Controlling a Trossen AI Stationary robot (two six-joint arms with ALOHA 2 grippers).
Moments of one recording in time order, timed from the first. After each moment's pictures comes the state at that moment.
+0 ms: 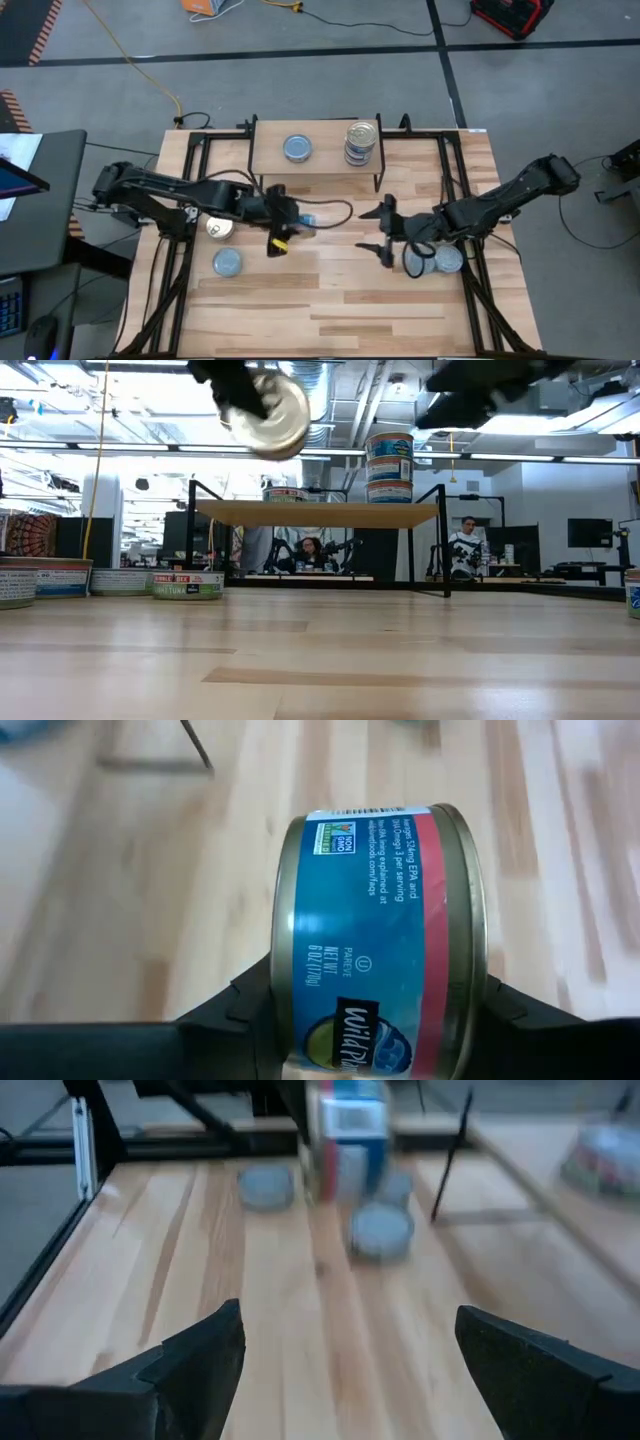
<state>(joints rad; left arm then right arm) -0.16 1.40 1.26 -0.64 -0.21 -0.13 0.35 1.18 0.73 0.04 0.44 0.16</state>
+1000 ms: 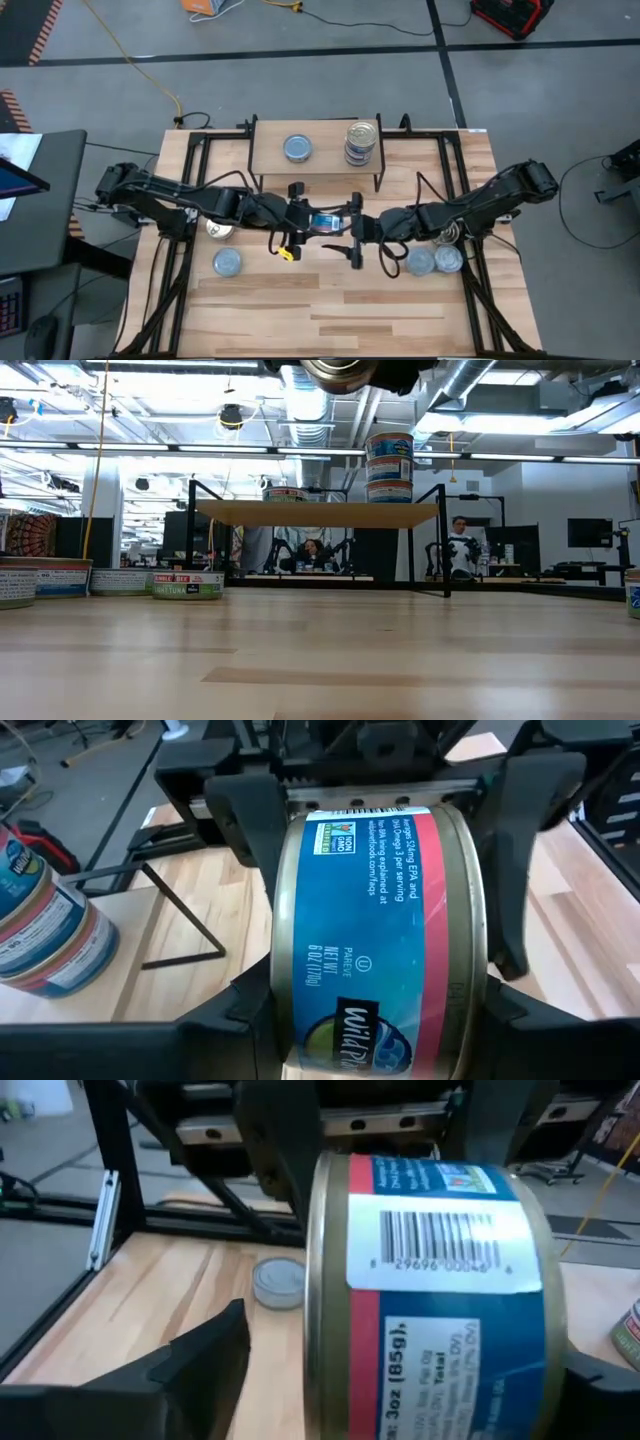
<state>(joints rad) -0.21 1.44 1.26 -0.23 -0.27 0.12 0.29 1.44 0.93 0.30 0.34 -0.06</state>
